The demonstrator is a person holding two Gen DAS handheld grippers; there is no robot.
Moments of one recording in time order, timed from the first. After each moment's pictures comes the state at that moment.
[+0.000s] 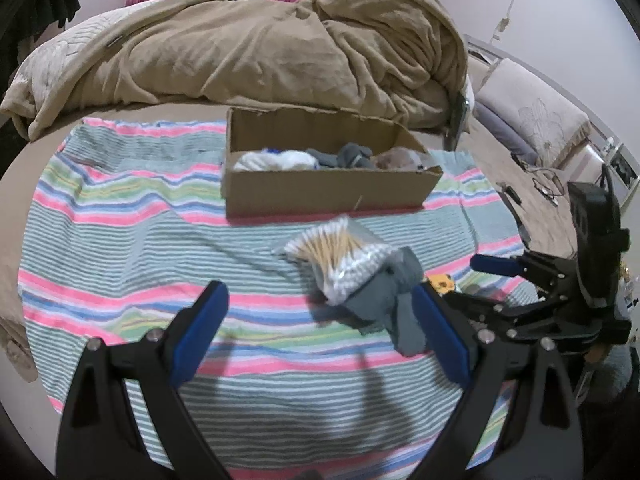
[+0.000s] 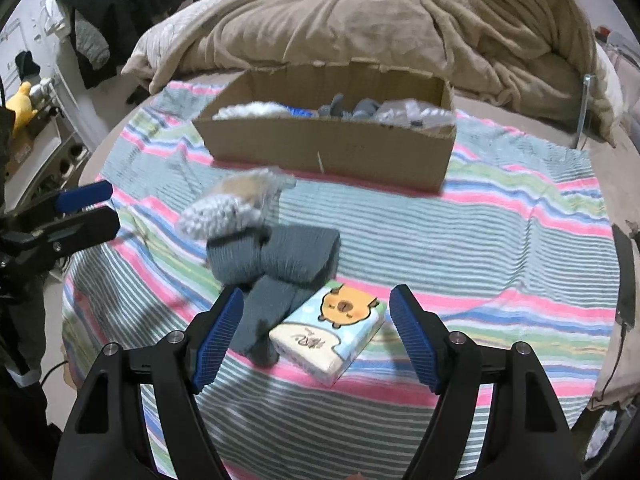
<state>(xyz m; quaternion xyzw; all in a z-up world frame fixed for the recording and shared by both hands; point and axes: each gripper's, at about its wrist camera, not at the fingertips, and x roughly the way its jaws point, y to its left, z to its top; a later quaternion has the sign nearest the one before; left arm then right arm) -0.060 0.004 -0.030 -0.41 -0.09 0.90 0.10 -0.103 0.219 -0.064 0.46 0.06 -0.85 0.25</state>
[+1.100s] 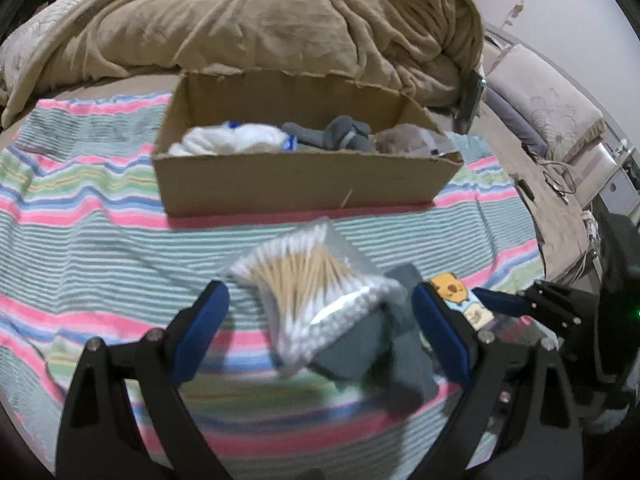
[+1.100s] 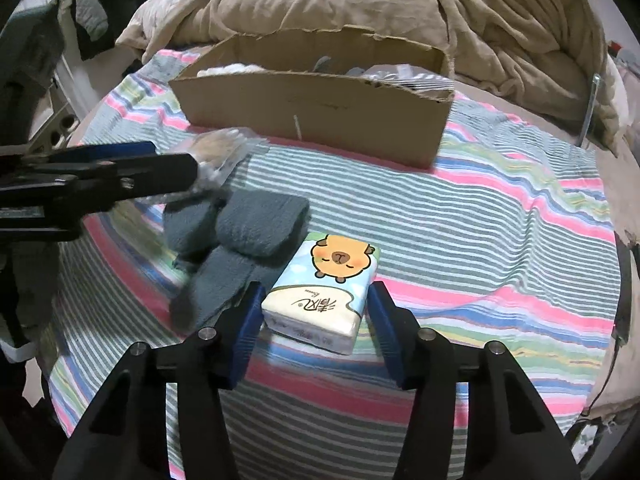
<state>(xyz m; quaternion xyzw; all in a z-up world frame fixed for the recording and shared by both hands) -0.127 0.042 -0.070 -0.46 -0.10 0.88 0.10 -0.115 0.231 -0.090 0.47 0.10 -0.84 0.25</state>
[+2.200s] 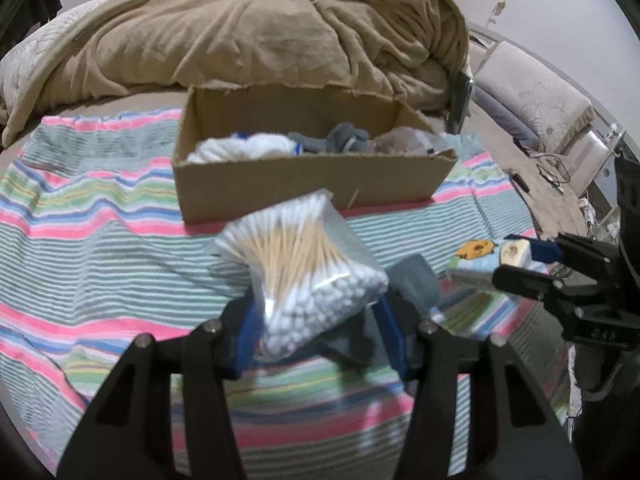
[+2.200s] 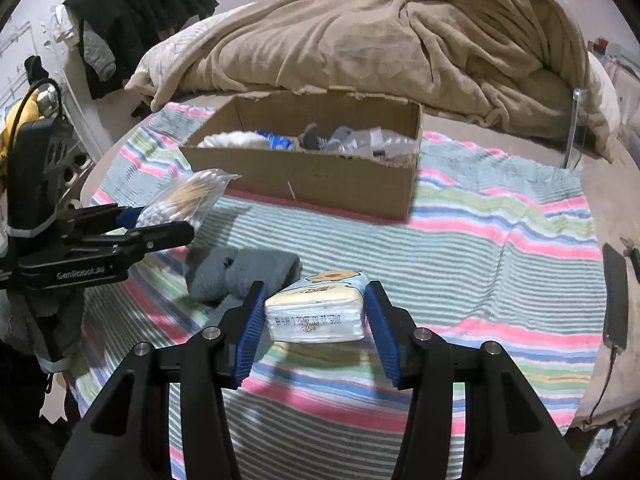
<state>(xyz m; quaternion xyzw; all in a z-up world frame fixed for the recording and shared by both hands) -0.108 0.025 -0.062 -0.42 -0.07 0.89 0.12 -0.118 0.249 -0.049 0.42 0.06 -0.87 0.26</state>
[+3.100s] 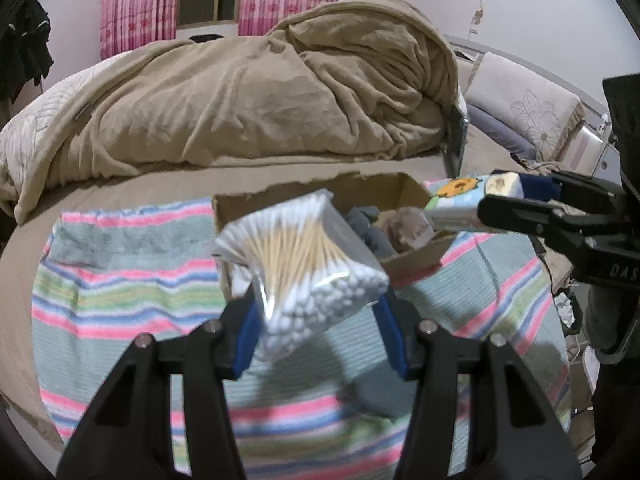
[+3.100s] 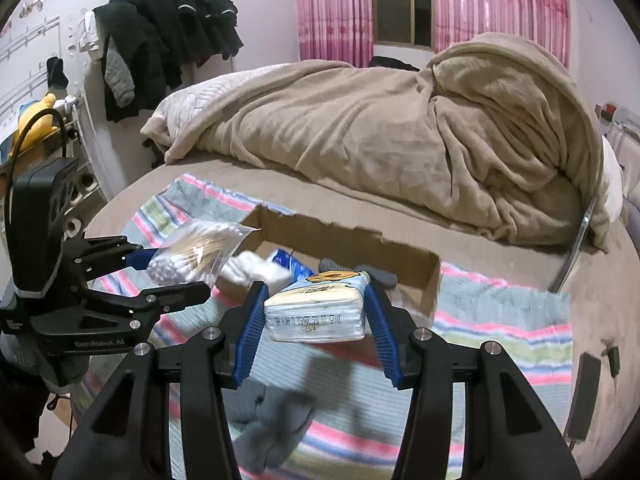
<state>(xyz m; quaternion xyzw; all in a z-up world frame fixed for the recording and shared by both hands) -0.141 0.001 0.004 -0.37 -0.02 0.92 0.12 -0.163 0.198 0.039 0.33 0.09 -0.90 0.28</state>
